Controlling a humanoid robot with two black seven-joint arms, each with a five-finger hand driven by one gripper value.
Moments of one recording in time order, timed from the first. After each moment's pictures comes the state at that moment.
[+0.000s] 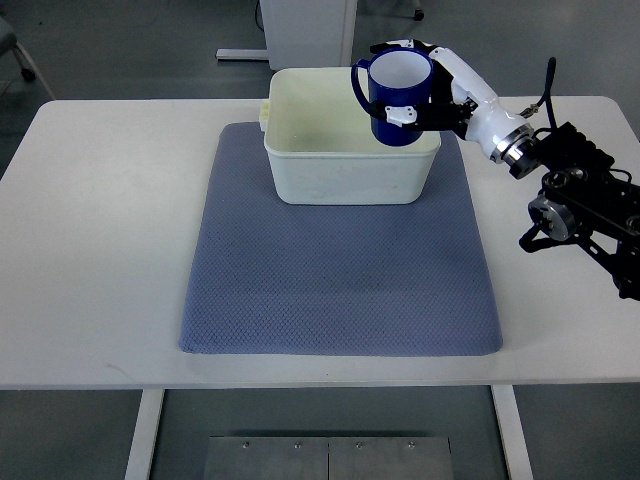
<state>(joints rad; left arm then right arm) -0.04 0.00 -0.10 -0.15 0.08 0.06 -0.04 1.02 -0.31 0.39 0.92 -0.59 0.01 0.46</state>
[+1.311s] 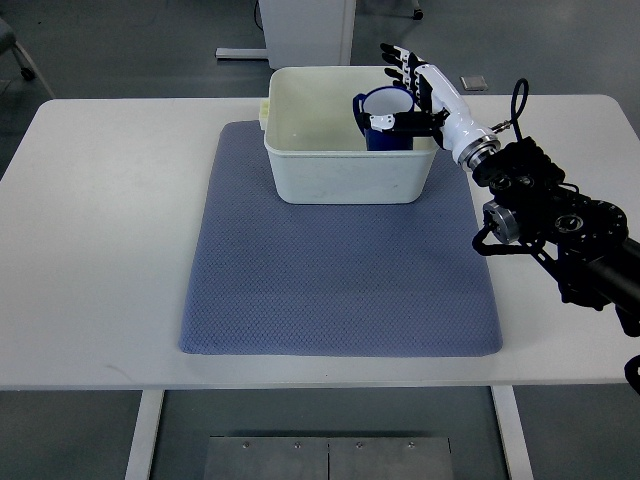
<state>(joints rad) -0.04 0.00 -0.10 -0.15 0.08 0.06 -0.04 1.02 -0.12 0.39 0.68 -0.58 -0.11 0.41</state>
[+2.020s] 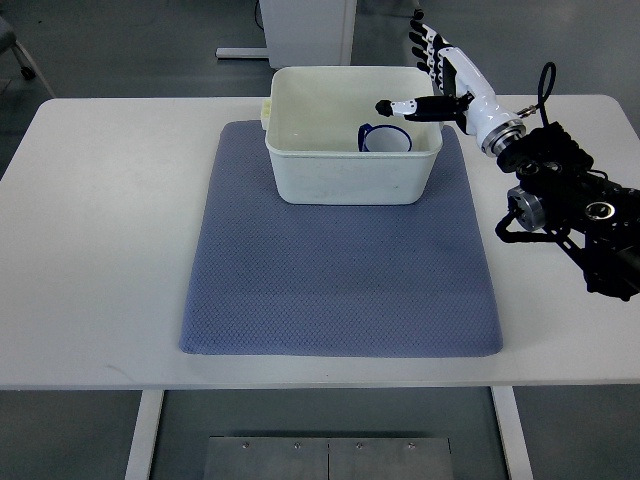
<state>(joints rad) -0.04 0.00 -0.10 -0.15 0.08 0.06 -0.04 1.04 -0.21 0.39 0.72 -0.54 -0.09 0.40</state>
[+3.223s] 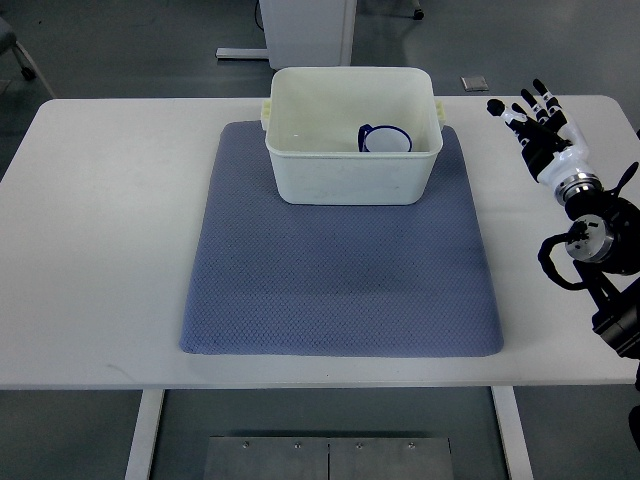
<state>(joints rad) -0.04 0.00 -0.10 -0.15 0.08 0.06 -0.04 0.70 -0.16 1.10 0.76 -0.44 -0.01 0.19</state>
